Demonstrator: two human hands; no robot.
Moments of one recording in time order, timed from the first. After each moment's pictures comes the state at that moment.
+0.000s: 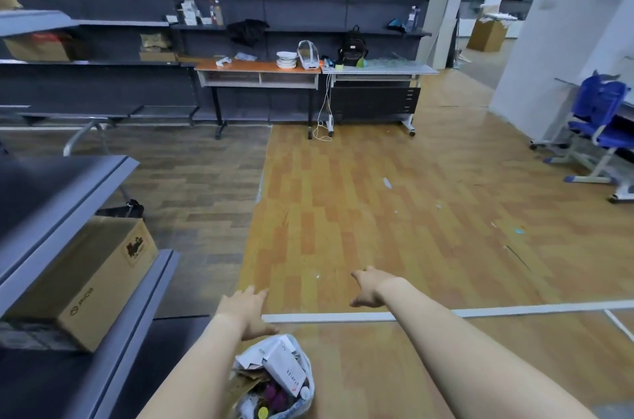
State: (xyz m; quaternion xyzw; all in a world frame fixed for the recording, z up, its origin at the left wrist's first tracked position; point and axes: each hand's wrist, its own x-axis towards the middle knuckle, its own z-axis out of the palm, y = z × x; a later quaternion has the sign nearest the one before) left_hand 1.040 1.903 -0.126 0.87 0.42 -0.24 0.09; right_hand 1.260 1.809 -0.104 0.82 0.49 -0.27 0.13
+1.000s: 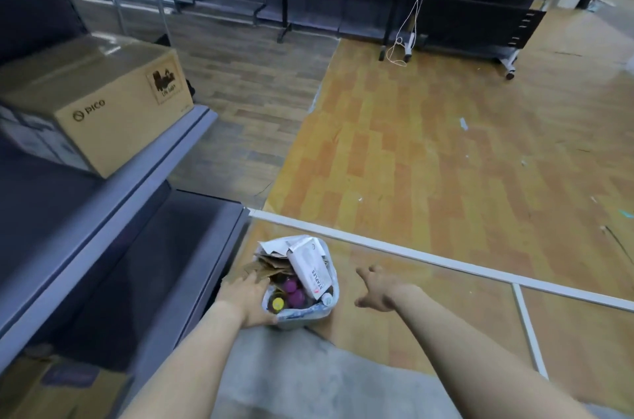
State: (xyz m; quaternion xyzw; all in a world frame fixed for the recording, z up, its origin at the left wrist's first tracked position) left_hand 0.971 1.861 -0.441 0.81 0.49 -0.25 0.18; right_hand 1.215 1.810 -0.432 0.73 0.57 -0.32 0.19
